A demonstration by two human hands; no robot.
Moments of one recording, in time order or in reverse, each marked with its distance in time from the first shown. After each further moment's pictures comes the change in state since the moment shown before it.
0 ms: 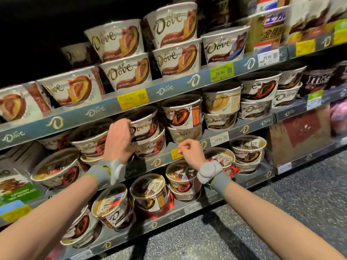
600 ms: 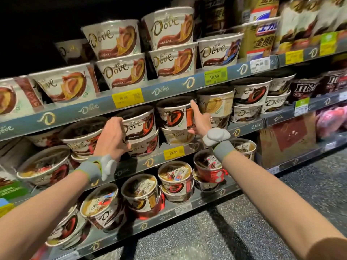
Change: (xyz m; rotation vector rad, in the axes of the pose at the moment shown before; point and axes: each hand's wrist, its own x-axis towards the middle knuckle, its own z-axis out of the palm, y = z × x) left_hand -0.001 0.001 -0.007 -0.149 -0.017 -0.058; right_hand 0.063 -0.055 -0.059 0.404 0.151 0.281
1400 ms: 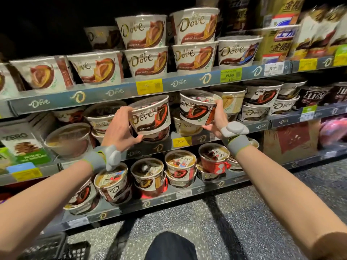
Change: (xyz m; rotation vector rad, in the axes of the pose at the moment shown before) left_hand -0.044 0.005 -0.042 -0.204 0.098 0.084; right_hand -0.035 -0.011 -0.019 0.078 -0.098 0.047
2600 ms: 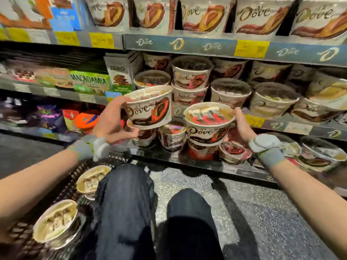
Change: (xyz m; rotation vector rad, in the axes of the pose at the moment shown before) left_hand -0.219 -0.057 -0.135 -0.060 0.051 -0.364; right_hand -0.096 0.104 0.104 -0.502 -0.553 0.114
